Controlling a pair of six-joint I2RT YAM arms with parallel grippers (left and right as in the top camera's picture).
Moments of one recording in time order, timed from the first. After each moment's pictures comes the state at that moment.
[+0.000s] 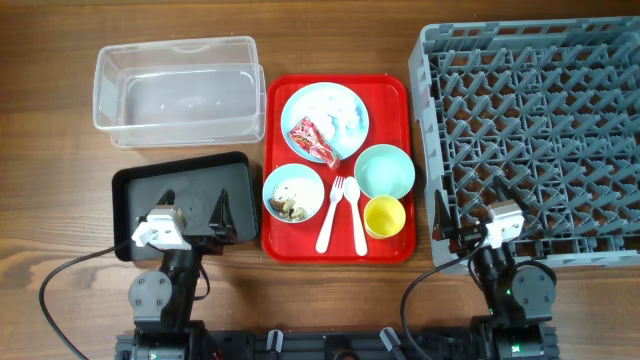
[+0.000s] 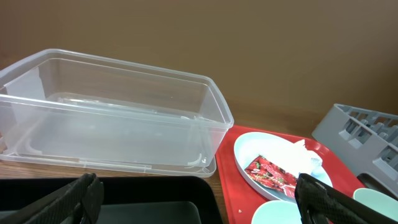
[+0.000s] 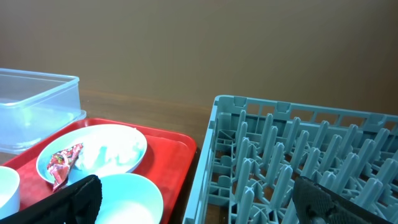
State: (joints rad) left arm -0.01 0.01 0.01 -0.07 0.09 -0.25; right arm 0.06 0.02 0.01 0.01 -0.15 -0.07
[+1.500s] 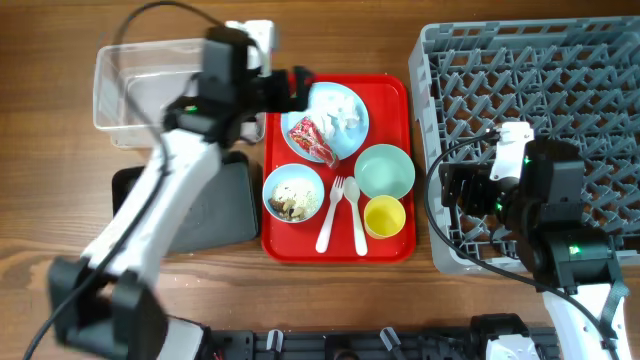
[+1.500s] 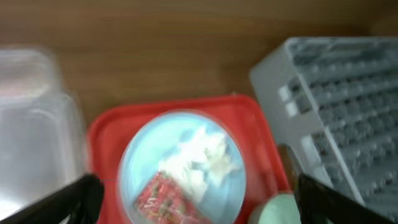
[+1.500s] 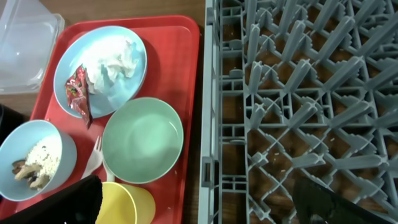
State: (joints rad) left arm -0.33 1.63 1.32 -0.34 0.21 -0.28; right arm 0.06 0.91 0.88 -0.78 -0.14 0.09
